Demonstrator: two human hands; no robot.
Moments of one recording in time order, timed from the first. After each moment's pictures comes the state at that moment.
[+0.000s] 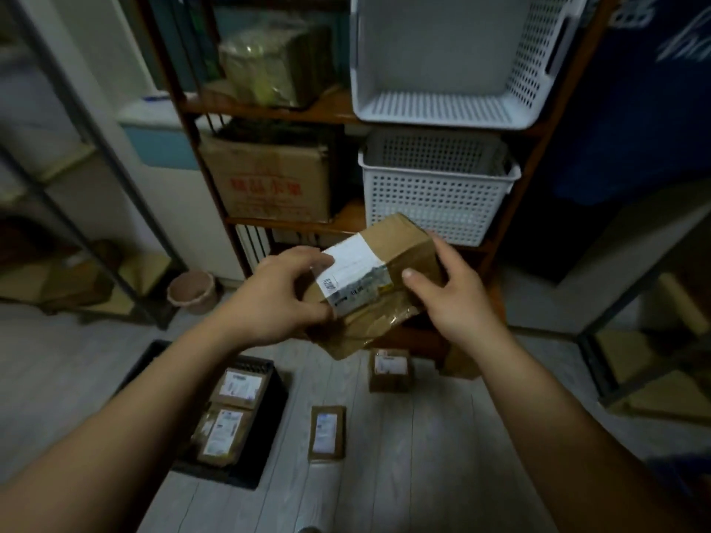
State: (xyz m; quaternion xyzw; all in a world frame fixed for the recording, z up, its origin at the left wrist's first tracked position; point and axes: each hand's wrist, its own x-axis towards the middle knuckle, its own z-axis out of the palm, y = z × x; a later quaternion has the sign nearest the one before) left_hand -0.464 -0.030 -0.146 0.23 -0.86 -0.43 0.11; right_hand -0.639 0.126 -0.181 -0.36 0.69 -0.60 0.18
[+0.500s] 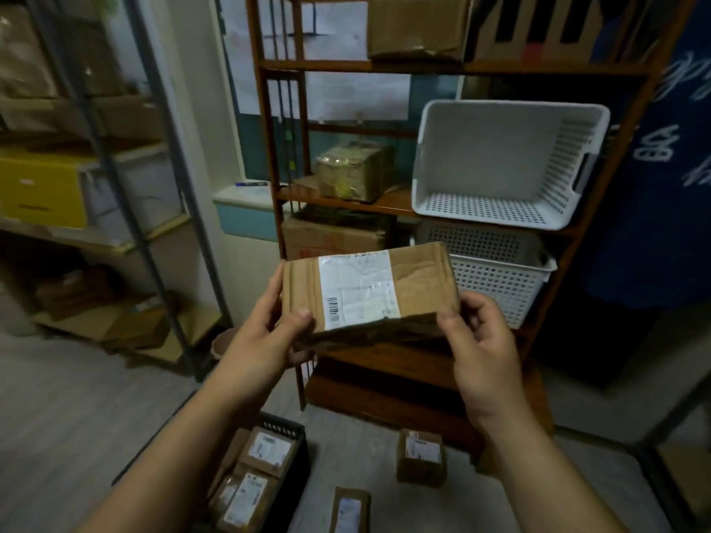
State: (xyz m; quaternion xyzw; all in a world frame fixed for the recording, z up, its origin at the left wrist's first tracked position) left_hand -0.352 -0.013 -0.114 0.21 -0.63 -0.65 0.37; right_hand -0.538 0.126 -0.118 -0.37 0.58 -0.72 0.11
